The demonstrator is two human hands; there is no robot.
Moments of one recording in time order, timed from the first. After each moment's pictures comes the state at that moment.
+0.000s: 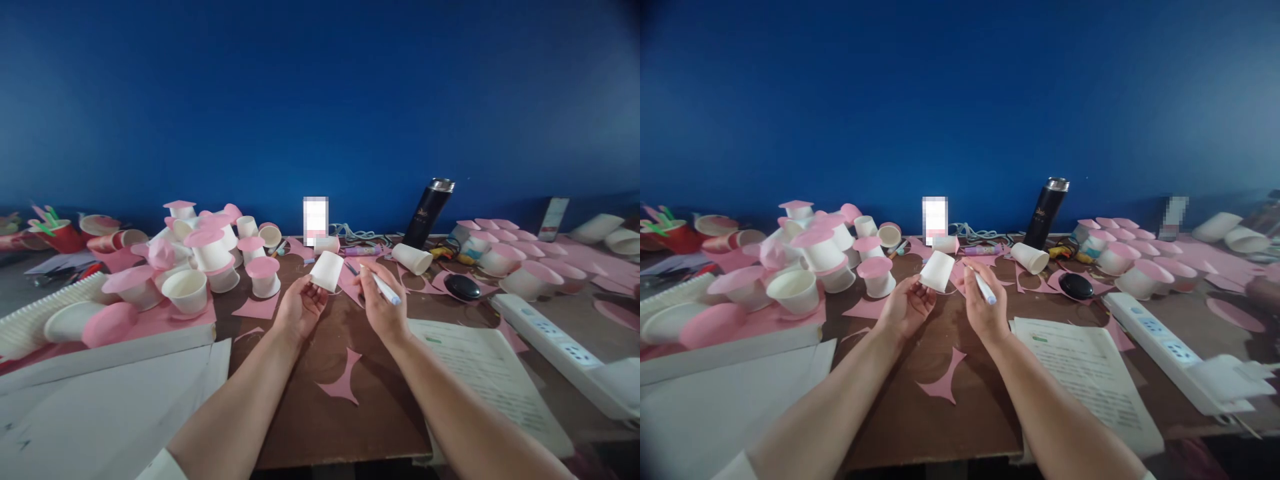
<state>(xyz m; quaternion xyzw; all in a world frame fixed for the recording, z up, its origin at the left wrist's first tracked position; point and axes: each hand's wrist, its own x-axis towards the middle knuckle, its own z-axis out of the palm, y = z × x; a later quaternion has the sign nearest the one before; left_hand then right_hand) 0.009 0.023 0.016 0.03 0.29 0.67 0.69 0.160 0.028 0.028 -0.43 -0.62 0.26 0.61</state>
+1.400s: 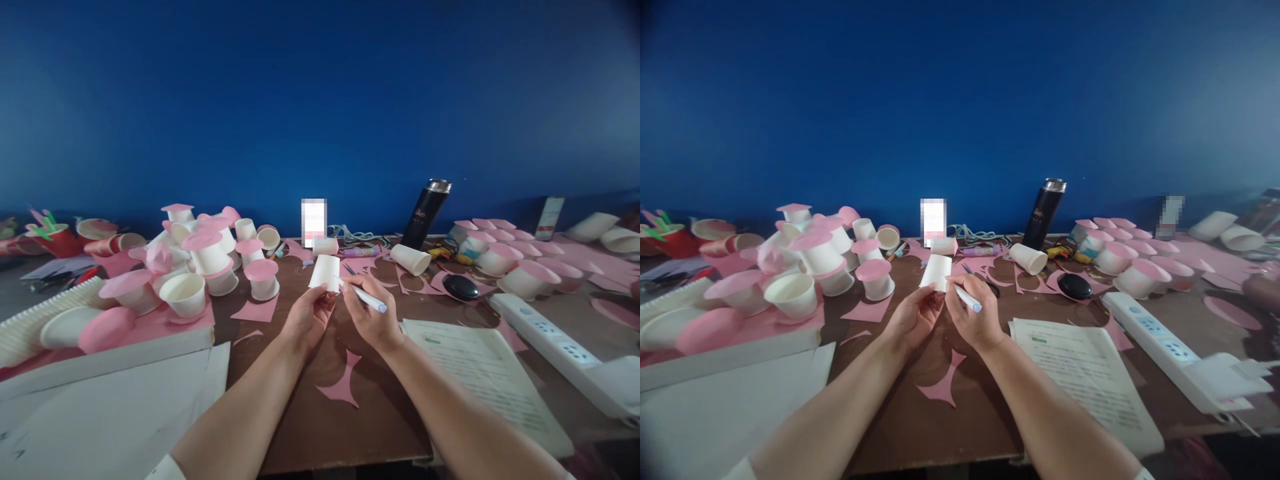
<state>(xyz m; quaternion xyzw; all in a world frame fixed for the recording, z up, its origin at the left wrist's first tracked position) 0.028 0.019 0.013 0.05 0.30 0.66 0.69 0.158 0.020 0.026 -0.39 -0.75 0.07 0.53</state>
